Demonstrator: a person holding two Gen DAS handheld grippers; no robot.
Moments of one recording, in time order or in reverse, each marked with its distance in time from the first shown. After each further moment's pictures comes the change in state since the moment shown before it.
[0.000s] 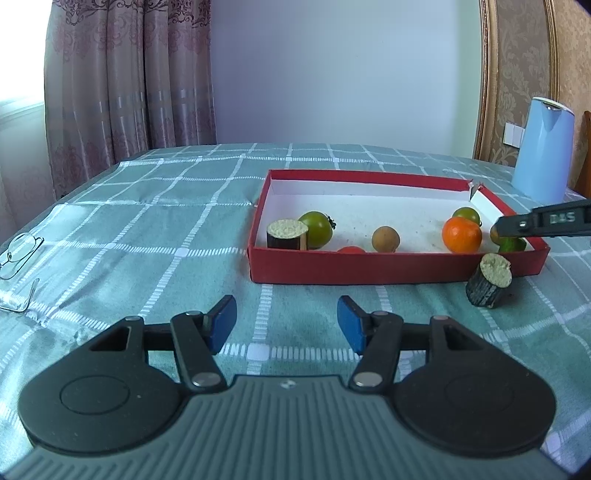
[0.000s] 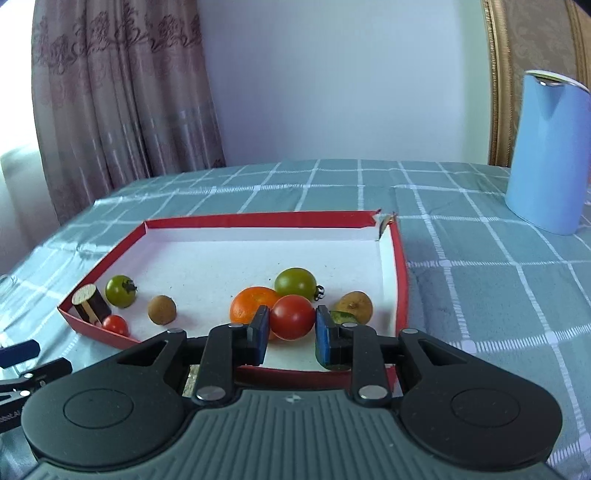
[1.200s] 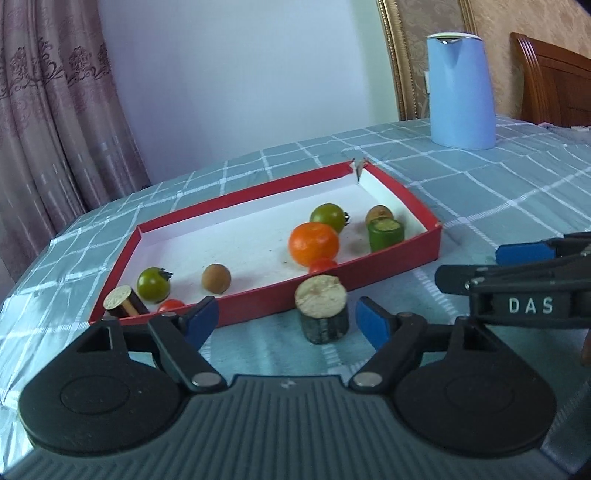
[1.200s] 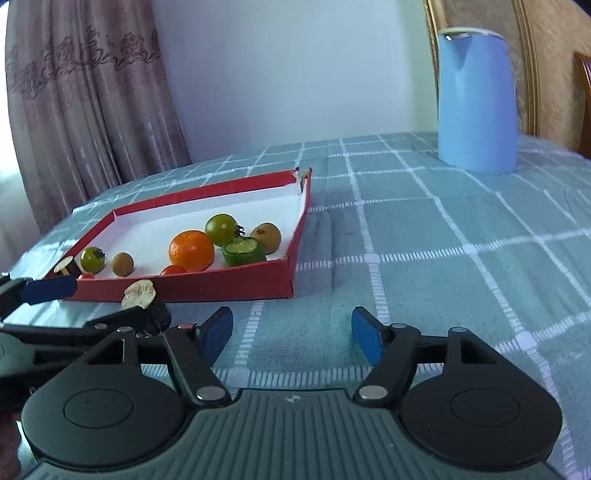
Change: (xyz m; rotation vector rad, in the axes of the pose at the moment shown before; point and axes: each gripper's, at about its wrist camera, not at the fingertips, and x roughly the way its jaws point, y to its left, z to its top) left arm 0.004 -0.146 0.014 0.297 -0.011 -0.068; right arm -0.043 -0.057 -0.054 0.118 -0.010 -0.051
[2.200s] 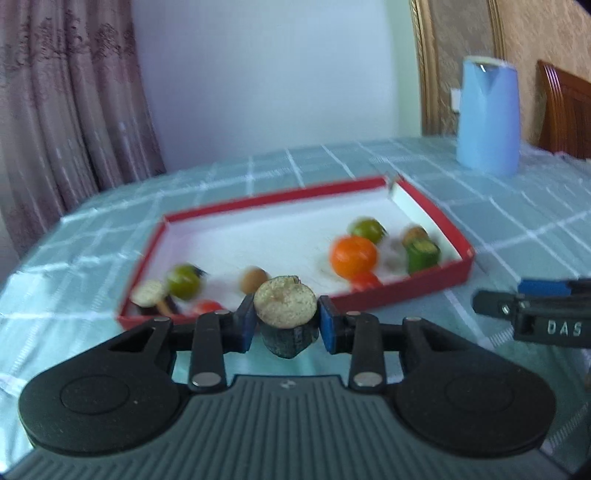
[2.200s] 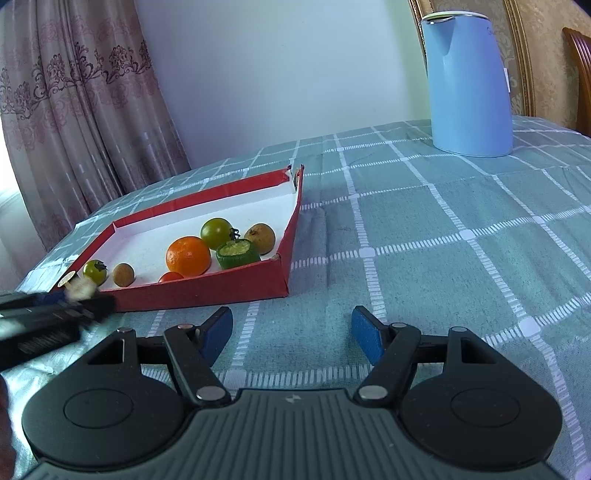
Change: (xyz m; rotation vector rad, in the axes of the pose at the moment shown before) left arm -0.007 0.047 0.011 -0.115 -0.004 0.022; right arm 0.002 -0.007 -0.001 0.047 0.006 0.014
